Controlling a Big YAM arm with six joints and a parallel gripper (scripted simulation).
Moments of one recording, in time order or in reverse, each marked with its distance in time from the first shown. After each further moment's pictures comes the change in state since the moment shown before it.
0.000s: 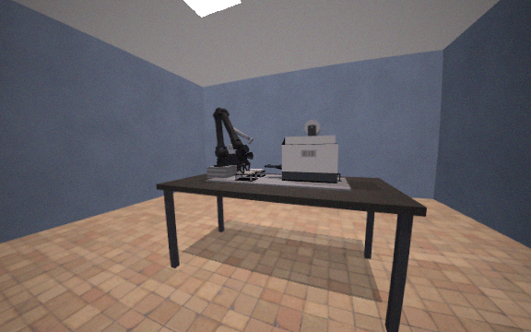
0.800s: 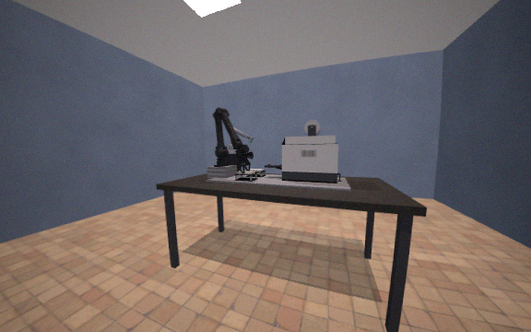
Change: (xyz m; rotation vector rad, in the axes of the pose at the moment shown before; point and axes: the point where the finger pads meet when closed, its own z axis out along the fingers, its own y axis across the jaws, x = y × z) arm -0.003 -0.001 -0.001 0.003 -0.007 -0.001
